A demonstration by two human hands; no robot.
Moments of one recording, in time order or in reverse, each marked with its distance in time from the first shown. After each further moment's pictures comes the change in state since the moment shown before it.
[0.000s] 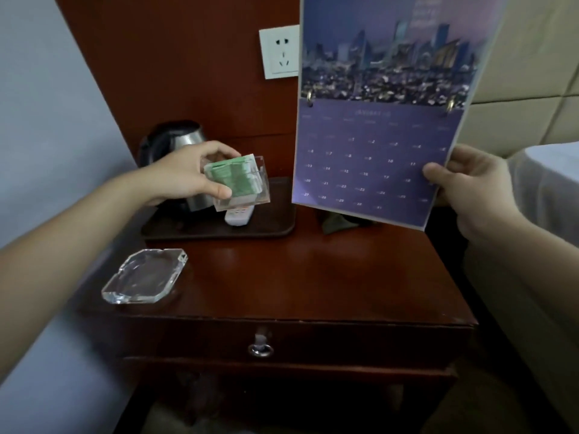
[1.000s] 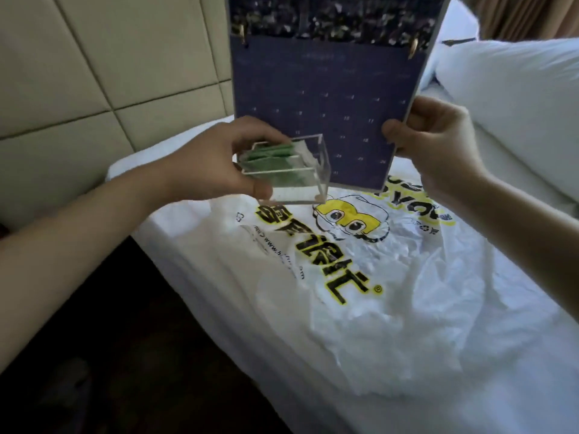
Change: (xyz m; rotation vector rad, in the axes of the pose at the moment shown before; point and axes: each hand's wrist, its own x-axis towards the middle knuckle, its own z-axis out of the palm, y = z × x) left_hand 0.070 0.565 0.374 -0.321 -0.560 1.020; right_hand -0.106 -0.135 -0.541 -0.294 0.579 -0.141
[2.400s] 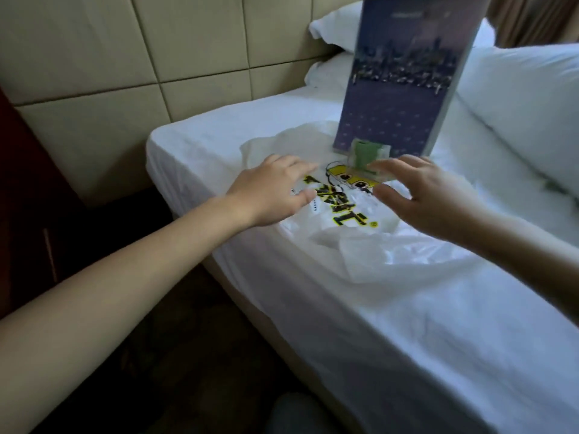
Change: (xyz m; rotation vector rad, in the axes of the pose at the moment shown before) left_hand -0.078 0.039 0.084 0.600 0.002 -0.246; right_hand -0.123 -0.015 -0.012 -1.235 -0.374 -0.235
